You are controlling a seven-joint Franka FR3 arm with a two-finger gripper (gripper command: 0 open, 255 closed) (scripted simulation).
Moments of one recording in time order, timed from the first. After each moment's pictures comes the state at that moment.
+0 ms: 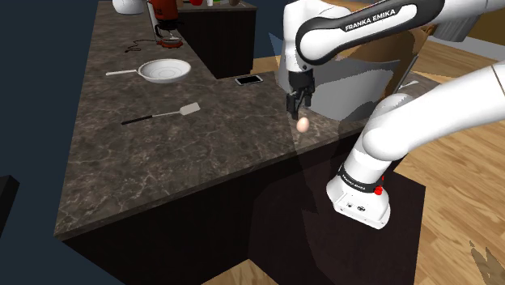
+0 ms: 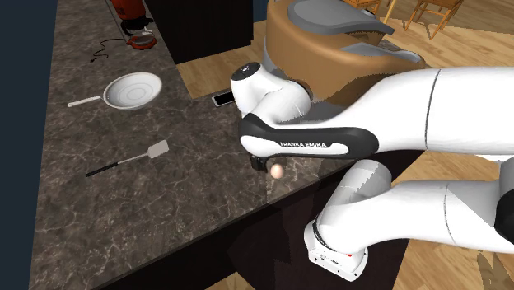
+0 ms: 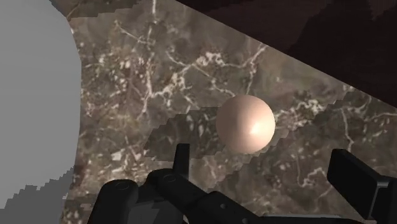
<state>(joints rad) 0.00 -0.71 -0.01 -2.78 -0.12 1.85 0.07</state>
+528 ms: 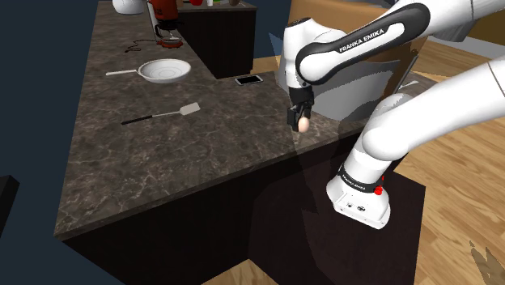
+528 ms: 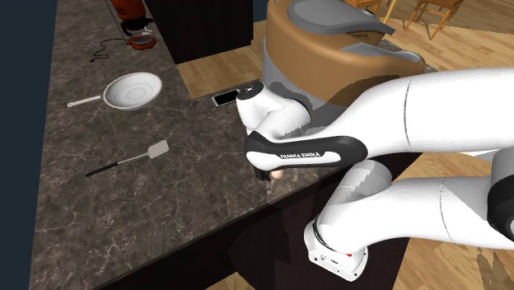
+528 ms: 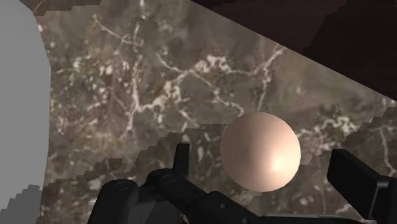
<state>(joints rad) -0.01 -0.67 -0.02 -2.89 -0.14 1.99 0.07</state>
